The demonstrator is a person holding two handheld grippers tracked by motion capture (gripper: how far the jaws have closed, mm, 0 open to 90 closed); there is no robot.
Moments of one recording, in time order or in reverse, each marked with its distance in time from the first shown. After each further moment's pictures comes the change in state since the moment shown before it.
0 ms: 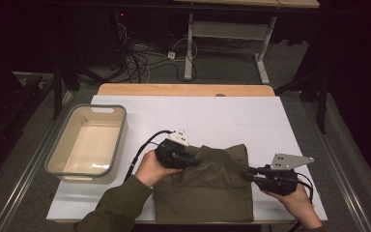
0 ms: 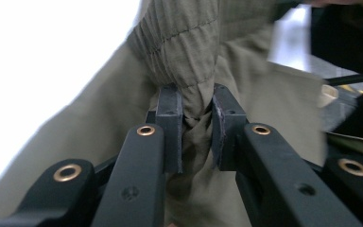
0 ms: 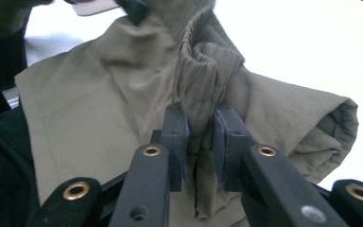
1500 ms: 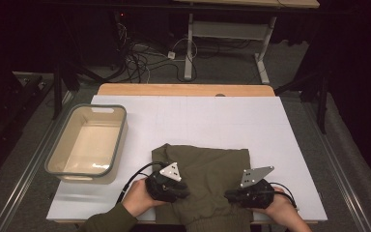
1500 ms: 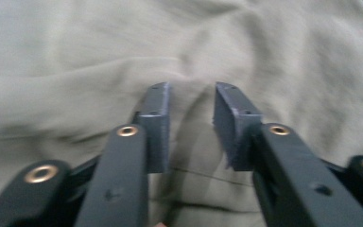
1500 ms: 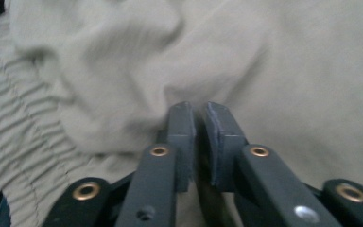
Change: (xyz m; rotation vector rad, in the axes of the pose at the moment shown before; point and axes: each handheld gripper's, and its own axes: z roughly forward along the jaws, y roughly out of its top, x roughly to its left) left arm -0.028 -0.063 0.014 0.160 0.045 -0.011; right arm 0.032 -0.013 0.052 0.304 0.149 -0.078
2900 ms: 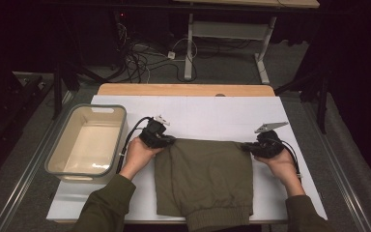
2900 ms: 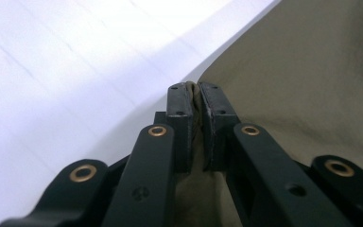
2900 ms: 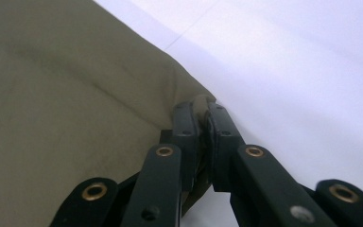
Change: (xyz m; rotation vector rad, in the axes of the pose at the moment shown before) left arm 0.135 0.042 -0.013 -0.056 0.270 -0.272; right arm -0.134 0.018 -0.018 -0.056 -0.321 0.326
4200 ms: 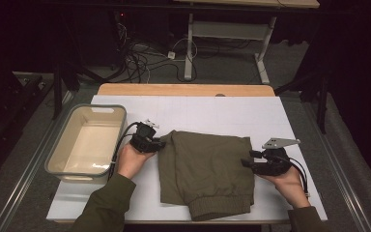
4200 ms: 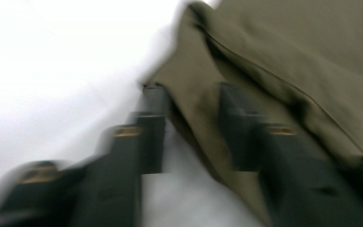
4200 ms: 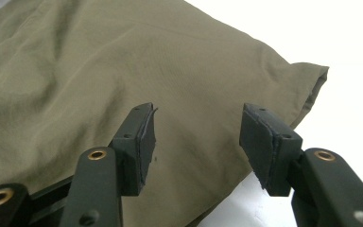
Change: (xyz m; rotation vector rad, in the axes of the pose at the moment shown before) left arm 0.005 -0.031 -0.017 -0.005 0.116 -0.138; right arm 0.040 -0.033 -0.033 -0.100 0.011 0.013
